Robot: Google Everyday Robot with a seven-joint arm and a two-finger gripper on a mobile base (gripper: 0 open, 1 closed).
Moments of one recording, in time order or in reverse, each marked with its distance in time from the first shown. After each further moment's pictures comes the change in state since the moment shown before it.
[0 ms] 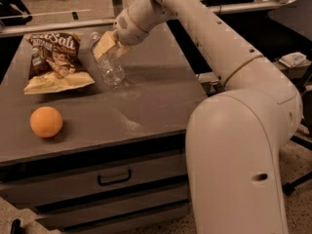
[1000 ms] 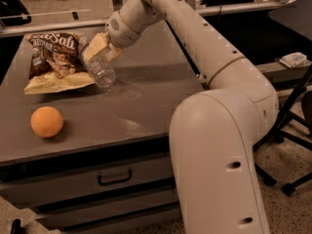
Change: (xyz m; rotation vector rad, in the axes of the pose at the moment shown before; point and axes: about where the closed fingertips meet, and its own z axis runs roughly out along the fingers) arm -0.002 0.015 0.023 -0.081 0.065 0.011
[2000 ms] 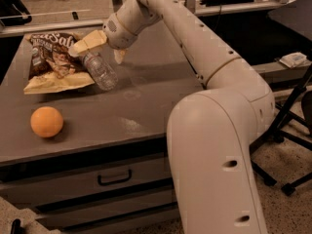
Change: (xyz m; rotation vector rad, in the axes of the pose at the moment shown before) arm -0.001 0.001 0.008 -0.006 0.006 0.000
